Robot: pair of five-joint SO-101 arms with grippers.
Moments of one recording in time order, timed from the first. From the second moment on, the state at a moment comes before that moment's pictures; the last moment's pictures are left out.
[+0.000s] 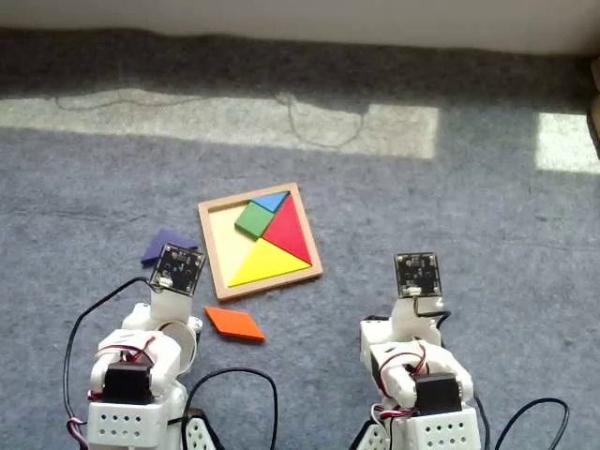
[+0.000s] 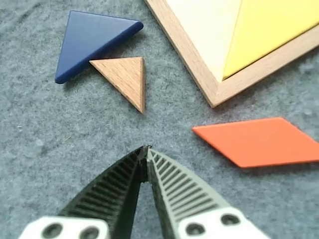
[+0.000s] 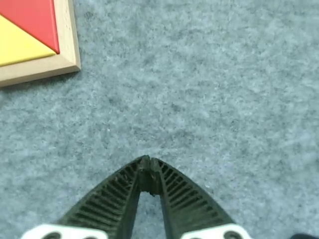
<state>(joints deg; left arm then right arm) -3.6 -104.1 96.0 76.0 -7.7 -13.4 -103.5 96.0 69.8 -0.9</state>
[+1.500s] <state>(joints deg) -13.2 -31.0 49.7 69.5 -14.1 -13.4 -103.5 96.0 69.8 -0.9</state>
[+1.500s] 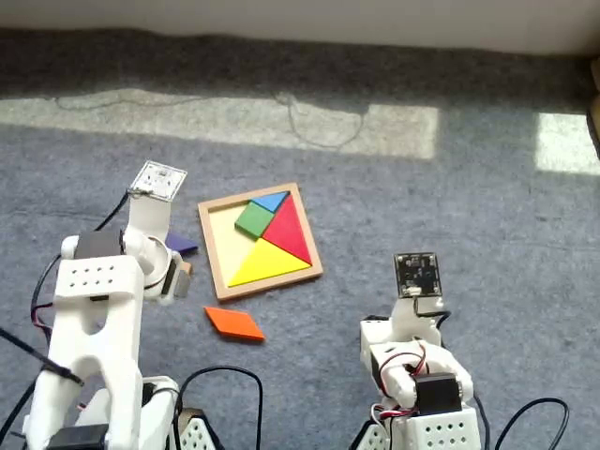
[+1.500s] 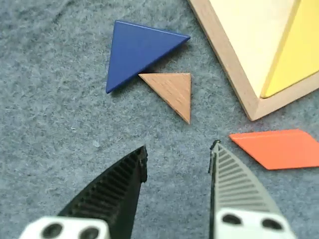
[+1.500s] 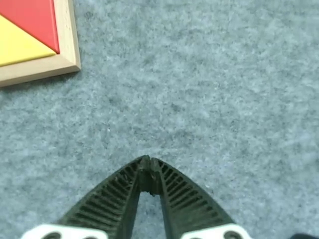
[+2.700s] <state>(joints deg) -12.2 -9.8 46.5 50.2 2.8 -13.4 -103.5 96.0 69.8 -0.9</state>
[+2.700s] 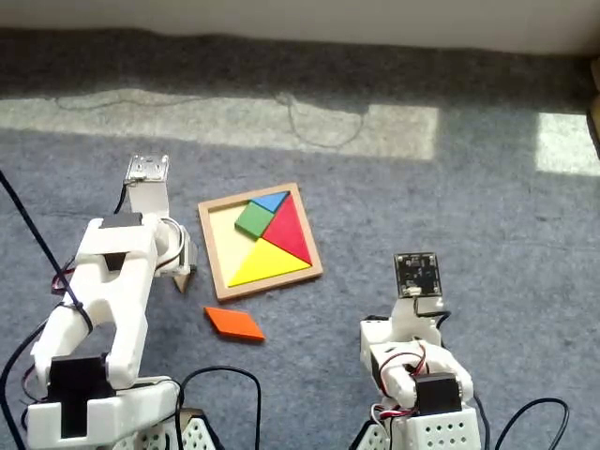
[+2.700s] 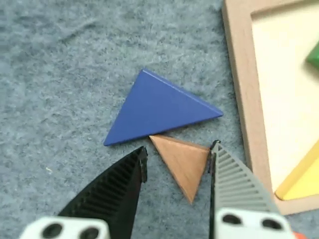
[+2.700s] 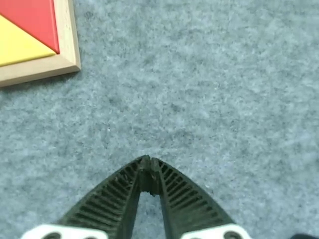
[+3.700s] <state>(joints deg) -9.0 6.9 31.3 59.6 3.2 -13.4 -103.5 96.0 69.8 -0.9</state>
